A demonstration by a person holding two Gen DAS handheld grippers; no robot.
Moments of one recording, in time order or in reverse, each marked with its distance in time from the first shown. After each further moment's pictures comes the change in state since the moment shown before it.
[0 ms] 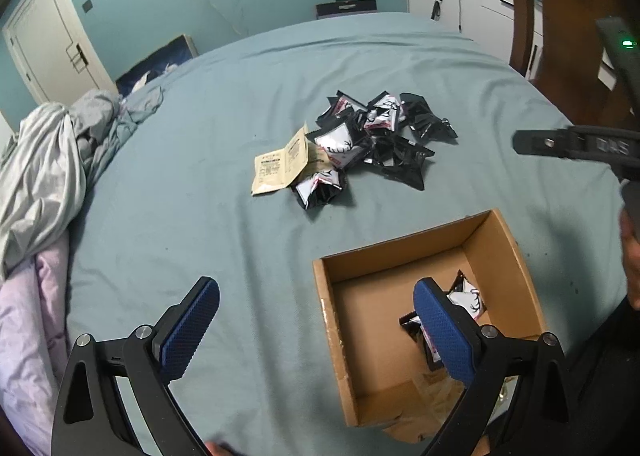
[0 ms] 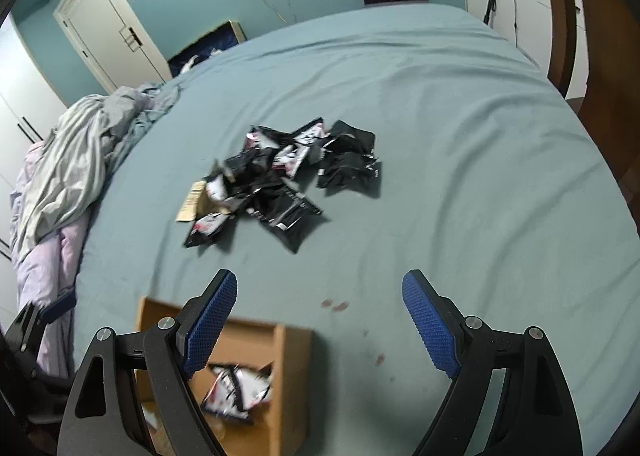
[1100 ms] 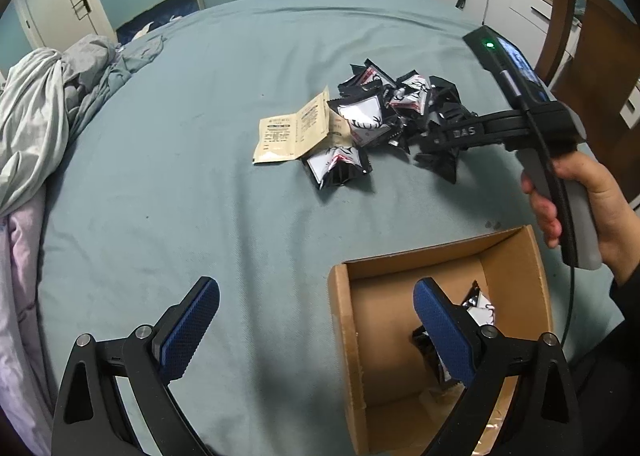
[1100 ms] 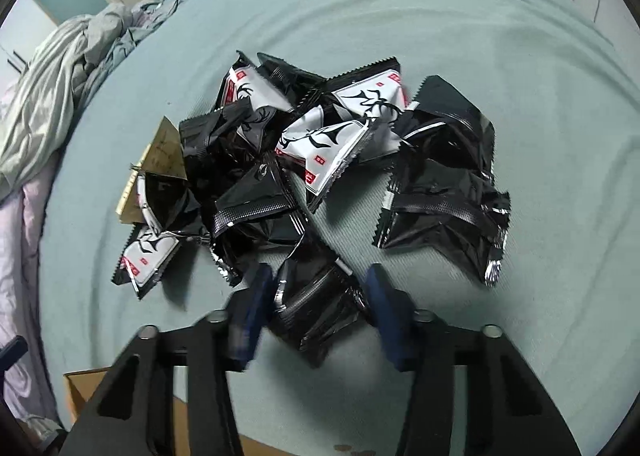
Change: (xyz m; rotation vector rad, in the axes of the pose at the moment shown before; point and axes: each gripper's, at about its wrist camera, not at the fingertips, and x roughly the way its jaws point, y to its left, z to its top) left arm 0.042 0.027 0.009 -0.115 0.111 -0.048; right arm 0.186 0.027 0.081 -0.145 0.268 0.028
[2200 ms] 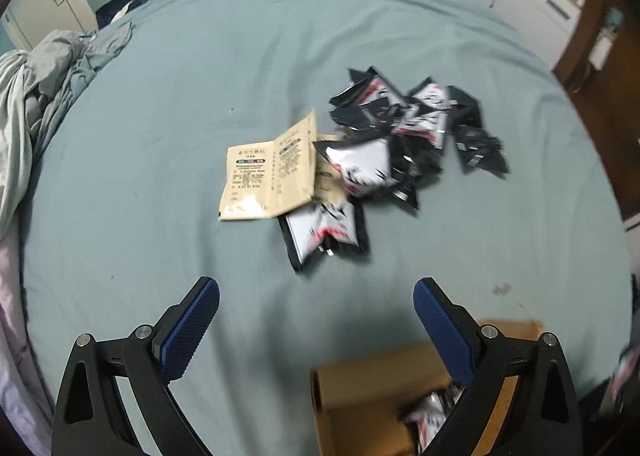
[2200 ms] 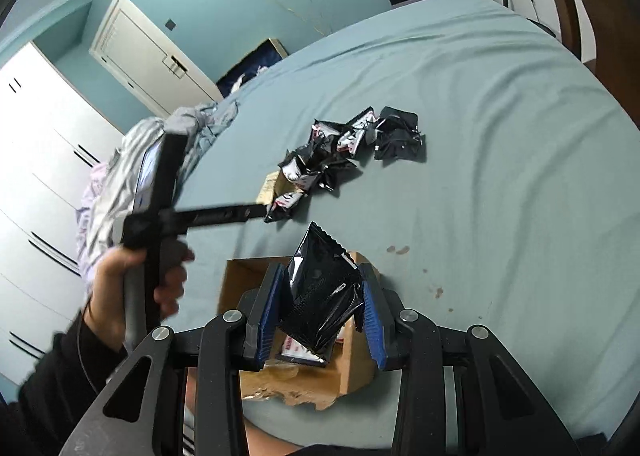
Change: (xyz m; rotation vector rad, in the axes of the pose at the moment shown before) left arm 0.070 -0.009 0.091 -0.009 0.152 -0.033; right arm -0.190 -0.007 -0.205 0.197 -0.325 0.213
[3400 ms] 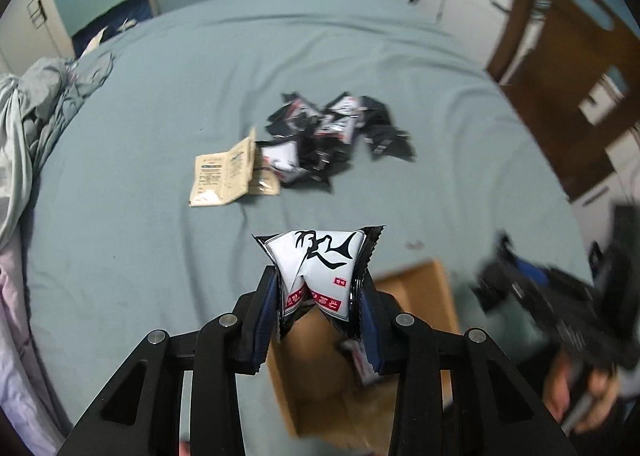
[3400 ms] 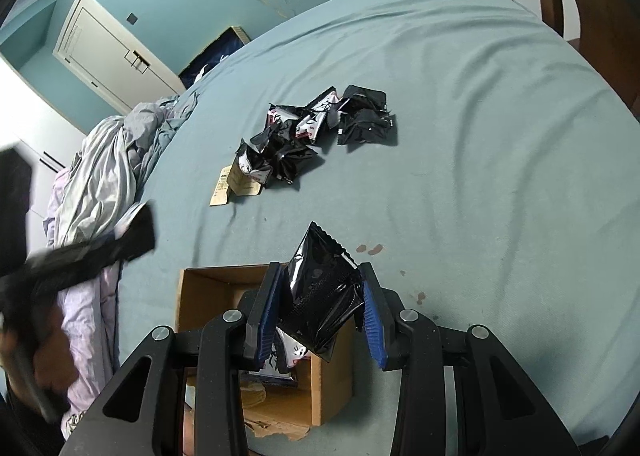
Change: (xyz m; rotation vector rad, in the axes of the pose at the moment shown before) left arm -0.113 -0.042 -0.061 0.092 -0.092 -0.123; right arm 0.025 -0.004 0.015 0.068 0.045 -0.101
